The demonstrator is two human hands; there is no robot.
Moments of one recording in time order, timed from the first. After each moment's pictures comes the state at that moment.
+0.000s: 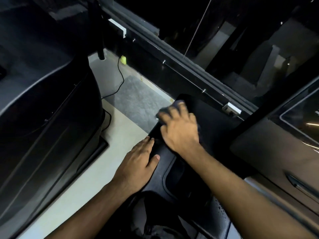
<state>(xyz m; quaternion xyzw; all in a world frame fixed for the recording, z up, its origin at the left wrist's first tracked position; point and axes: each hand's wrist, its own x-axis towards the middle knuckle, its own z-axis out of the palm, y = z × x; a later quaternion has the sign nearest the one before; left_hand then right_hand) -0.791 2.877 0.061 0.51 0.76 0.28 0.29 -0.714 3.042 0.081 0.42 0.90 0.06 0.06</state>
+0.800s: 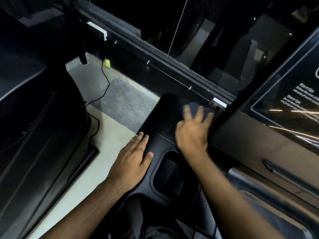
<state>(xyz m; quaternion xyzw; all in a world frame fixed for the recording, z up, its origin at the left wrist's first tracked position) -0.788 2.899 0.058 0.55 0.75 0.26 0.26 -0.663 3.048 0.094 0.59 0.80 0.07 0.07</state>
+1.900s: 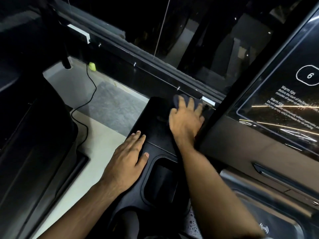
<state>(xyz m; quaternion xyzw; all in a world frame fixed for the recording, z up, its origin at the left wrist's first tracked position) -0.788 2.932 0.057 0.60 0.71 0.26 0.24 -0.677 3.098 0.092 0.66 0.75 0.01 -0.03</state>
